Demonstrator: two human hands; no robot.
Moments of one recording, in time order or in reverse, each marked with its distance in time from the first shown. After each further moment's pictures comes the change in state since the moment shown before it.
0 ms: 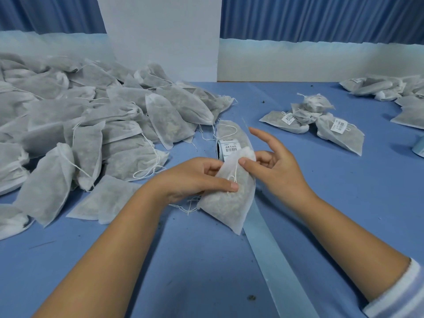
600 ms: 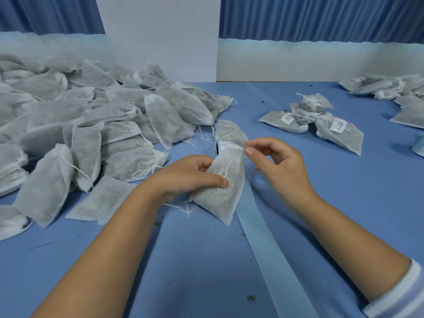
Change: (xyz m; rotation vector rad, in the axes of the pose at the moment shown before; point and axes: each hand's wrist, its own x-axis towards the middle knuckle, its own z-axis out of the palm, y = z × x) left_hand 0.000 -0.003 -0.009 0.145 0.172 -0.037; right_hand -0.002 -0.008 0.000 -0.103 0.139 -0.110
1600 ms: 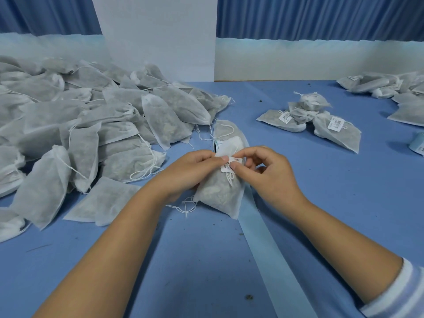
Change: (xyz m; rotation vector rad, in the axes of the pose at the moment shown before) left_hand -0.002 0.011 0.015 -0.053 0.128 0.049; right_hand -0.005 0.012 0.009 -0.137 -0.056 -0.020
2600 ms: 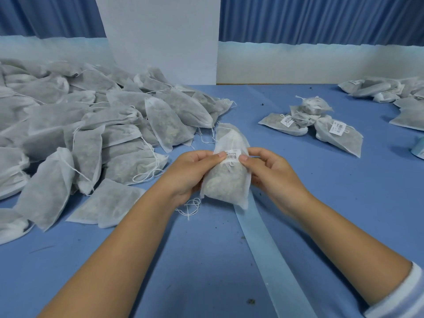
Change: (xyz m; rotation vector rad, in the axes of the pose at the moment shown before) left_hand 0.008 -0.005 0.003 -0.364 0.115 -0.004; right_hand 0.006 -0.012 -0.005 0.431 -0.141 0.368
